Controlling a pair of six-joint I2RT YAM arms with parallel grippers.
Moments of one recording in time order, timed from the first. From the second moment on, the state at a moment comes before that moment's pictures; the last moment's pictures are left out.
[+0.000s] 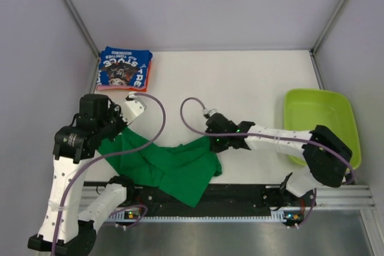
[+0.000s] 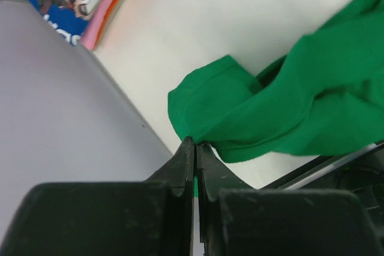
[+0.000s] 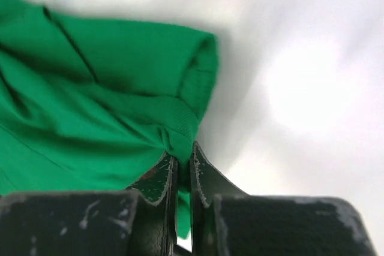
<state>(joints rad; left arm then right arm) -0.20 0.84 1.32 -1.26 -0.01 0.74 1.01 1.55 0.87 -0.34 0.05 0.54</state>
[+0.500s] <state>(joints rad) -0.20 0.99 1.05 -1.09 0.30 0.76 0.51 1.24 0.94 -0.59 0.38 0.40</state>
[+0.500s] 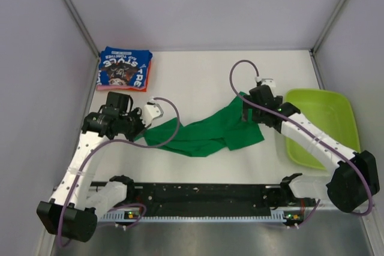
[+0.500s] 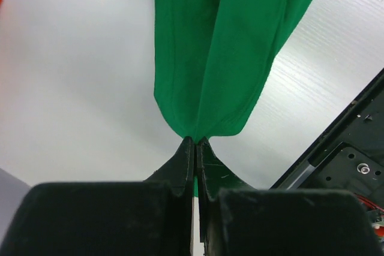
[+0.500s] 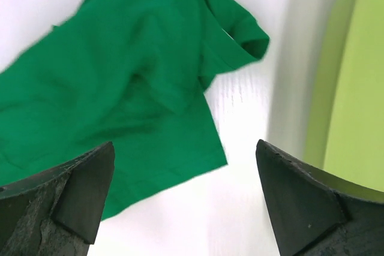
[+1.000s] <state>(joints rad) -0.20 0.91 0.94 -1.06 0.35 0.77 0.51 1.45 0.76 -0.55 0.25 0.54</state>
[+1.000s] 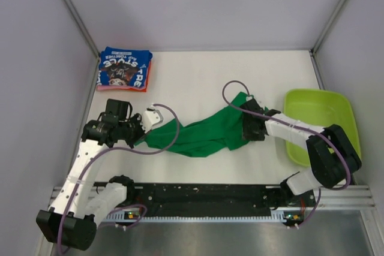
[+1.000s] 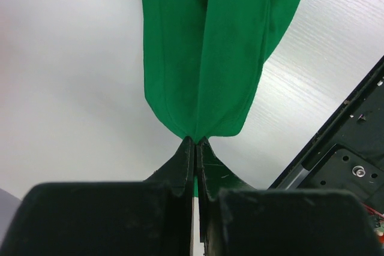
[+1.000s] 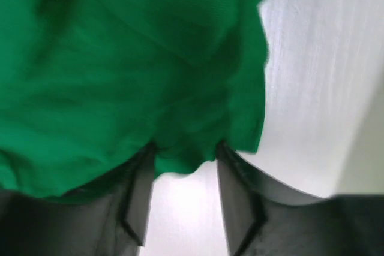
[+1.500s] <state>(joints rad) -0.20 0.90 0.99 -1.06 0.27 0.76 0.49 1.18 0.89 -0.70 0.32 0.49</state>
